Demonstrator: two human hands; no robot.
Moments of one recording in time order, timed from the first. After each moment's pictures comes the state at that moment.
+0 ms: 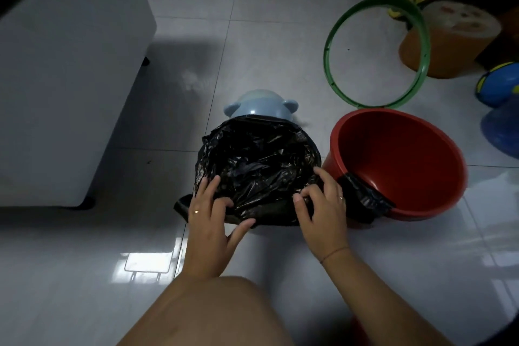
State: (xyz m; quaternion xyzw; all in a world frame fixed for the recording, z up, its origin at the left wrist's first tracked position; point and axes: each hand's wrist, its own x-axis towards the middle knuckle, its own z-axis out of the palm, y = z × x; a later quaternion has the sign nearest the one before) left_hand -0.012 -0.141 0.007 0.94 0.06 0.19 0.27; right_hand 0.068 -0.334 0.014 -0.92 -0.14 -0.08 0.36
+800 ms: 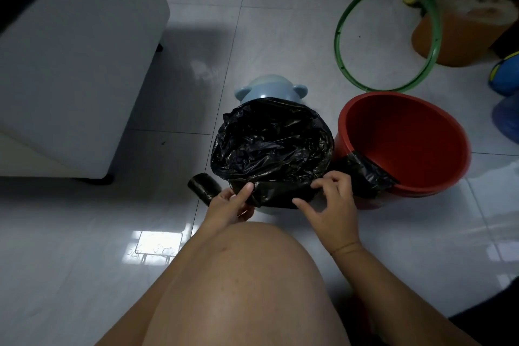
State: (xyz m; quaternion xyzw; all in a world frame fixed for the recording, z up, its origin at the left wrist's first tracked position) left_hand -0.007 -0.143 -0.006 0.45 0.39 -0.05 0.80; right_hand 0.035 -0.349 0.011 -0.91 -0.15 -0.09 0.37
